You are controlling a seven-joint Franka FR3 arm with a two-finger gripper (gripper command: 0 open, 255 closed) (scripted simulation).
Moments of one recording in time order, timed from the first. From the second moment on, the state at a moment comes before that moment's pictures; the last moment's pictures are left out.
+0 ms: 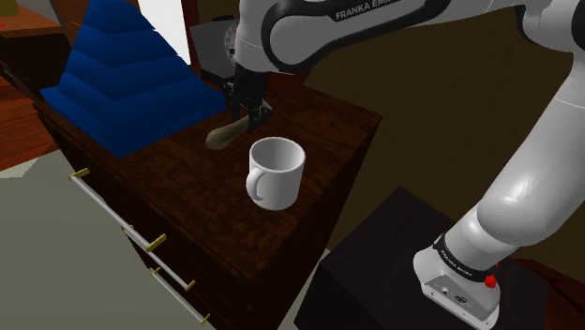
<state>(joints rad) -0.16 0.17 0.66 -1.89 -0.11 2.19 1.80</state>
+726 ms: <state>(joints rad) -0.17 0.15 0.66 -1.87 -0.10 2.16 1.79</state>
